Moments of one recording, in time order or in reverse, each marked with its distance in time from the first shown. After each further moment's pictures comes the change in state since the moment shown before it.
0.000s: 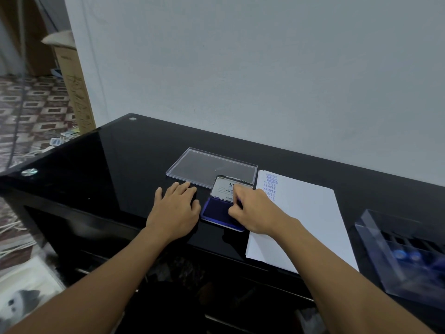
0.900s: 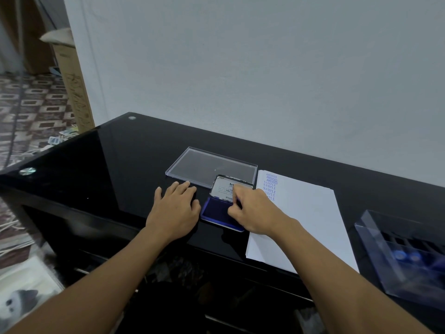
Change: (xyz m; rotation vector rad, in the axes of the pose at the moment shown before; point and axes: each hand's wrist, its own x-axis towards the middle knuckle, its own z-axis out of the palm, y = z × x) left_hand 0.000 0.001 0.000 0.002 0.001 -0.004; right_hand -0.001 -0.004 -0.001 -0.006 0.004 0.015
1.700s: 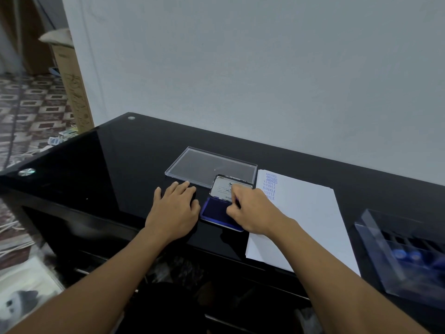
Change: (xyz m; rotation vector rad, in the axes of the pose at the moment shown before) left_hand 0.000 -0.001 0.000 -0.004 -0.003 0.001; right_hand 0.001 -0.003 0.001 -0.014 0.003 0.018
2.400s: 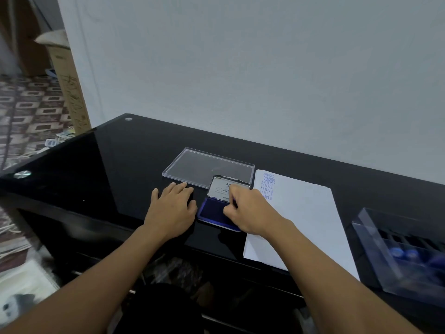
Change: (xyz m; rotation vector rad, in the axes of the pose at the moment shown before) left_hand 0.003 0.001 -0.005 -0.023 -0.034 -0.012; right_hand -0.001 -0.001 0.002 0.014 0.007 0.035
